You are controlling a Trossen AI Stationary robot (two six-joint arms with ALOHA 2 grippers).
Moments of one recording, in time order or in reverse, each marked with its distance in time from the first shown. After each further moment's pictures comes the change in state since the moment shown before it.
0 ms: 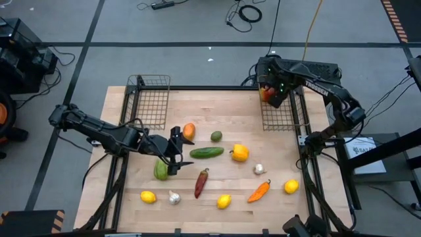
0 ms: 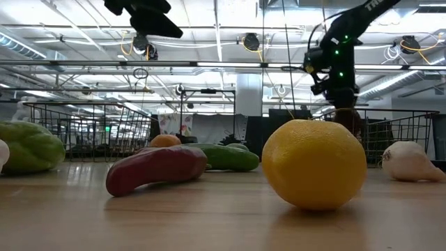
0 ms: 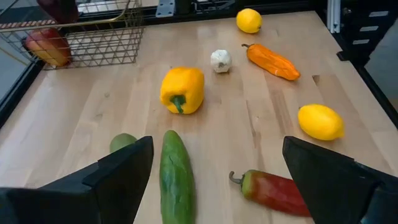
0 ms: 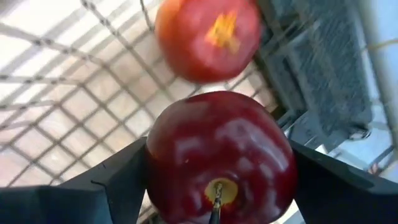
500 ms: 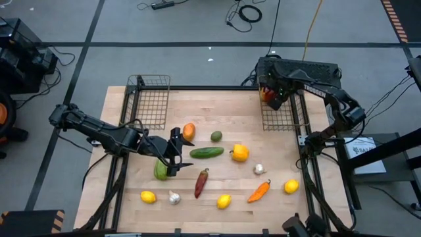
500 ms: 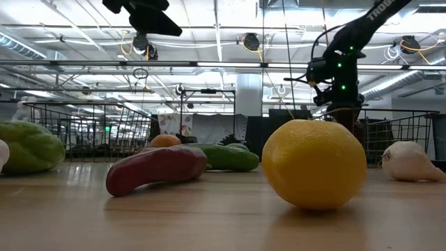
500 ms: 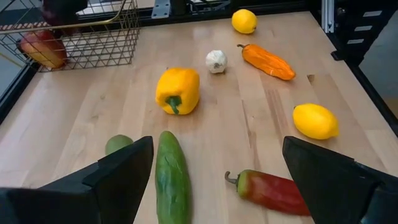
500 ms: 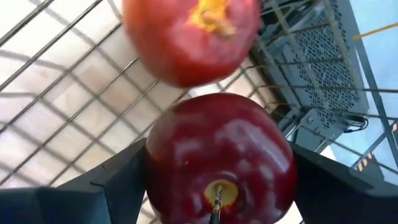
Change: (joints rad) left arm -0.011 0.000 0.000 0.002 0.000 0.000; right arm -0.022 0.000 -0.127 0.177 0.056 0.031
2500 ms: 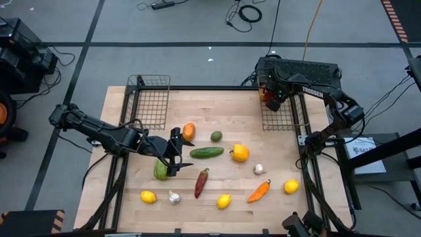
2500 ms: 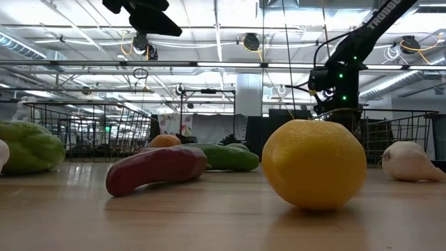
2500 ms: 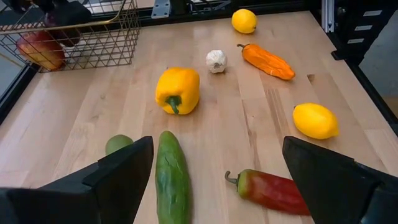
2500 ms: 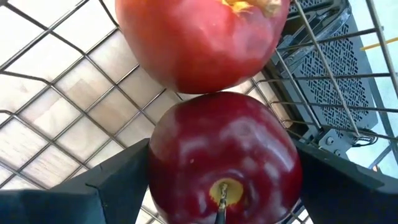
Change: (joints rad) left arm 0.000 0.000 -0.001 0.000 0.000 0.001; right arm -0.023 0.023 -0.095 0.167 -0.029 -0.071
